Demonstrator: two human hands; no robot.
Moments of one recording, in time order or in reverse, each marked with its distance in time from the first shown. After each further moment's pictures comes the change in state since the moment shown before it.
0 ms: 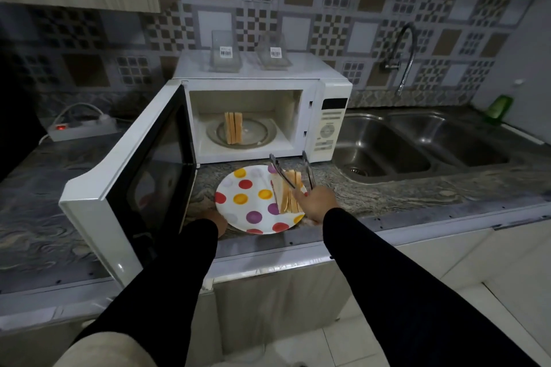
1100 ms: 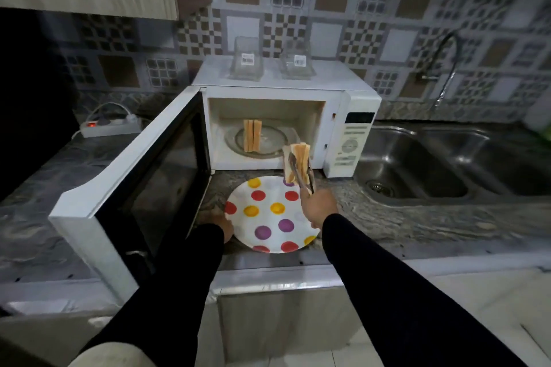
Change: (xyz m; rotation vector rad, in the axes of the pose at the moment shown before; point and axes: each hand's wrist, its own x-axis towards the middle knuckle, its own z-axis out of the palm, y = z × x) left_hand 0.016 -0.003 -0.008 -0.458 0.141 -0.227; right_hand 0.048 -0.026 0.009 0.258 -0.014 0.040
